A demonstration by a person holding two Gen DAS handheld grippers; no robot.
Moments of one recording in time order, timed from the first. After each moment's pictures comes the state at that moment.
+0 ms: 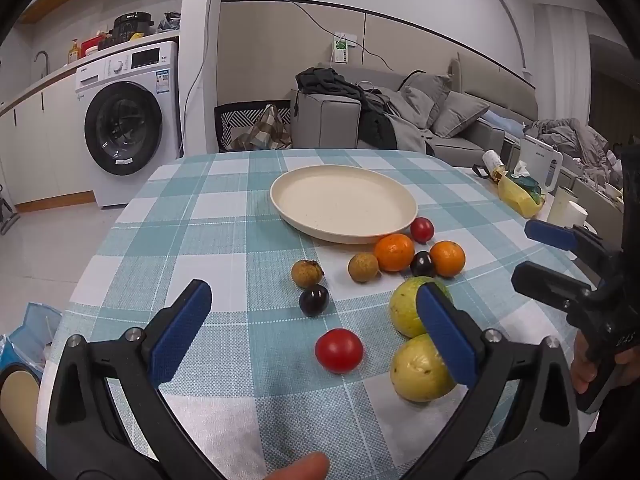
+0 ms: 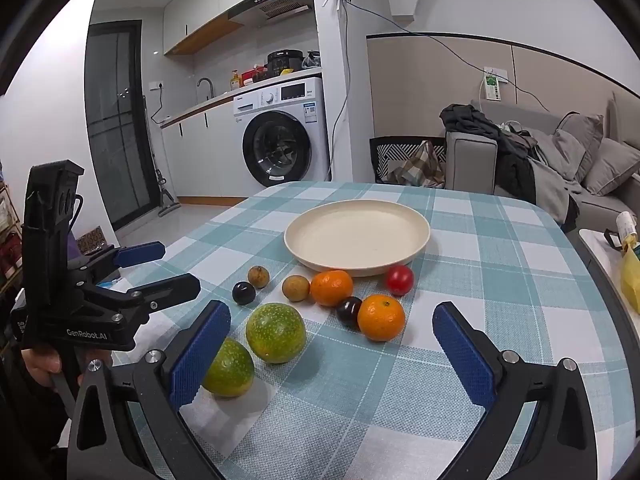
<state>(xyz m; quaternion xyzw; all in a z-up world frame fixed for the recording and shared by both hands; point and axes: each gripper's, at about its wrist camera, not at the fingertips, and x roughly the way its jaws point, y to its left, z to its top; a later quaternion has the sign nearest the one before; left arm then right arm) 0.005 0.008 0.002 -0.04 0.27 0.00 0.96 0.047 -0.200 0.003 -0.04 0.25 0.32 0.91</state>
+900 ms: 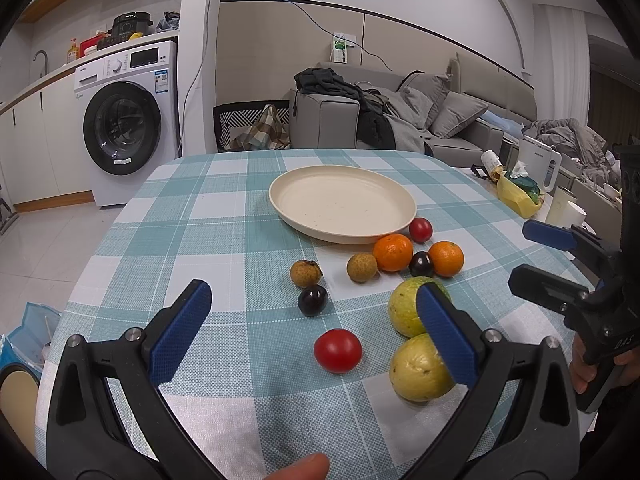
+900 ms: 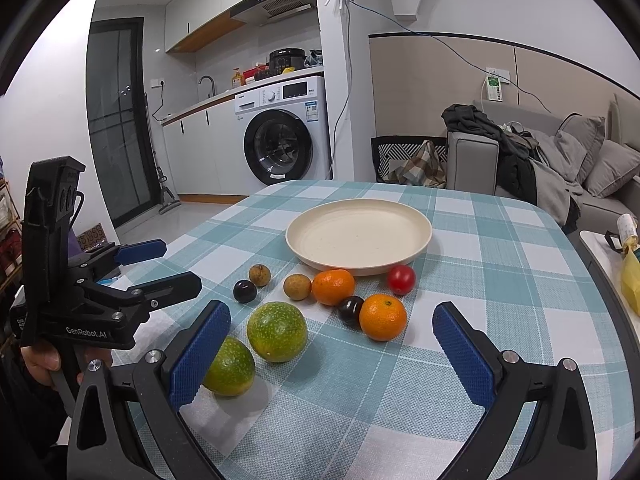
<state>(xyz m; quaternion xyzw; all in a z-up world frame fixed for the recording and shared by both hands) 0.004 0.005 -0.004 -0.04 0.26 0.00 0.96 0.049 -0.196 -0.002 -0.05 0.25 0.32 0.91</state>
